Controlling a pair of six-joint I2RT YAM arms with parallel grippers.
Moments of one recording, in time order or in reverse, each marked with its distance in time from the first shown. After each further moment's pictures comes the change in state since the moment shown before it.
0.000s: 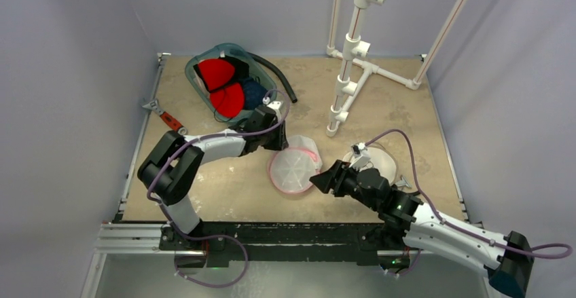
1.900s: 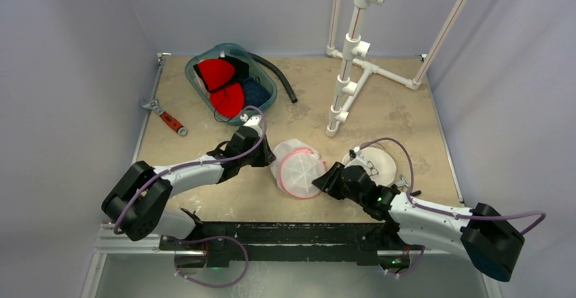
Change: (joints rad) left arm -0.027 -0.331 -0.351 0.121 -0.070 -0.180; right arm -0.084 0.363 -0.079 0.197 -0.014 0.233
